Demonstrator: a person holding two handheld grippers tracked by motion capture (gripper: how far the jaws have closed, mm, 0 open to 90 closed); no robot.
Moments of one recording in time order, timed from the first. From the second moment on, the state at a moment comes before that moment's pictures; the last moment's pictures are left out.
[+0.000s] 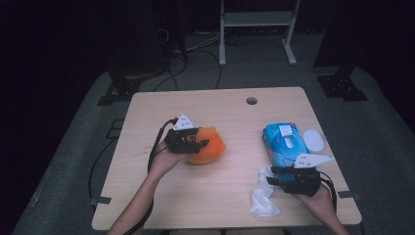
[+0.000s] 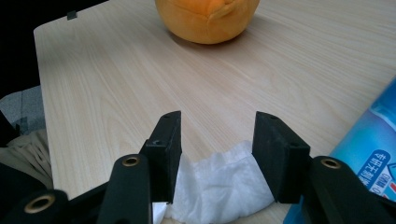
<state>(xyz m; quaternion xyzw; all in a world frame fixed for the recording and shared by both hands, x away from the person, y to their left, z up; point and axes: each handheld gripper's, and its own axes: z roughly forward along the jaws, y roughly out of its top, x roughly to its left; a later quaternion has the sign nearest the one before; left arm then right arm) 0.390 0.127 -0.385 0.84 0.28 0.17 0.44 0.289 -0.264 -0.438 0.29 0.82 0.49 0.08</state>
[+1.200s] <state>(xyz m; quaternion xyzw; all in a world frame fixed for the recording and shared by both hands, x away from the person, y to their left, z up) 0.343 0.169 -0.386 0.83 0.29 0.17 0.44 0.288 -0.264 -0.435 0.30 0.82 0.49 0.09</state>
